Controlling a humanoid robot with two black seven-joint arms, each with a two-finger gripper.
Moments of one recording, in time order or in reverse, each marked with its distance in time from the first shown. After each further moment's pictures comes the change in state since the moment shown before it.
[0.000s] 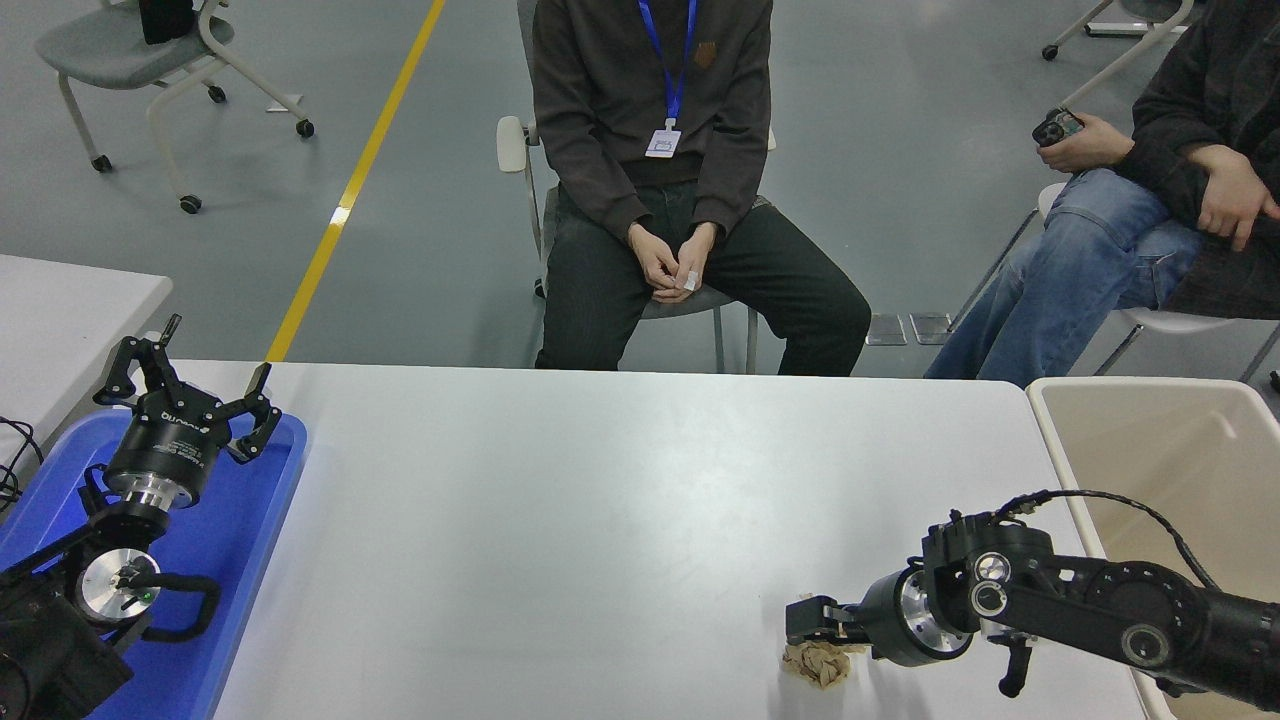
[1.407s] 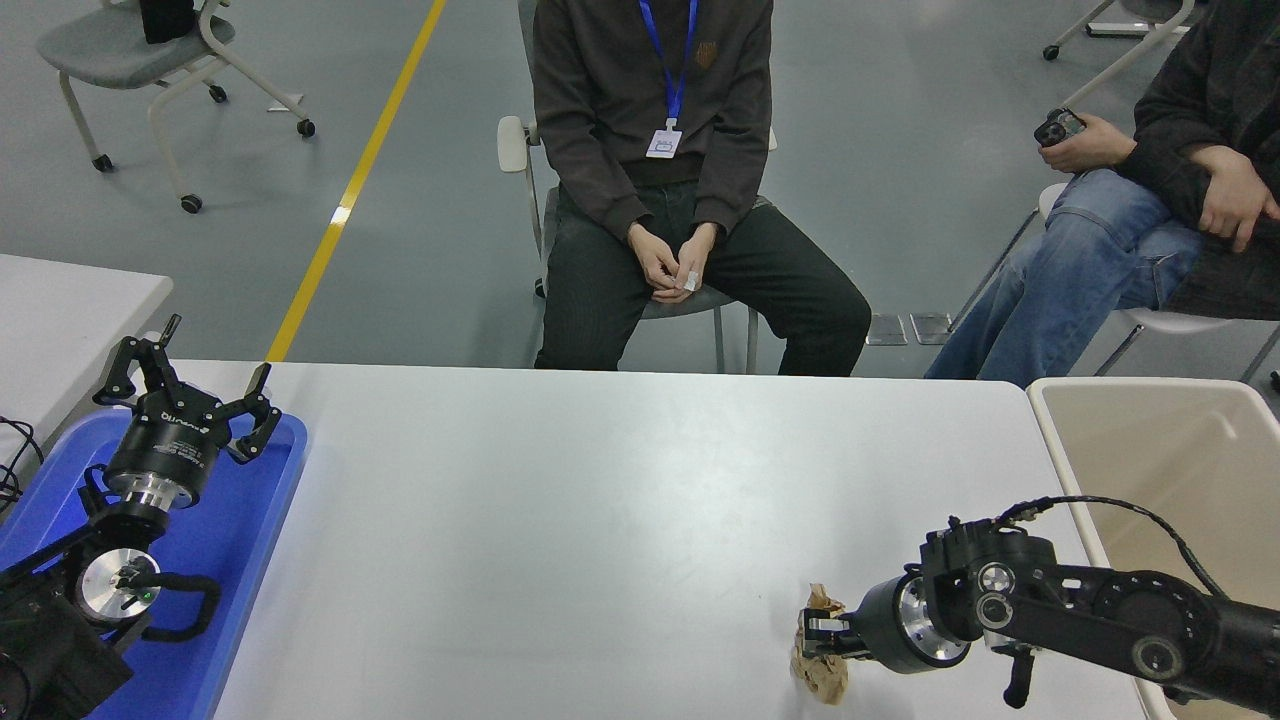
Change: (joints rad) left arm 0.000 0.000 0.000 0.000 0.000 0.000 0.000; right arm 0.022 -0.060 0.020 0.093 0.038 0.002 0.017
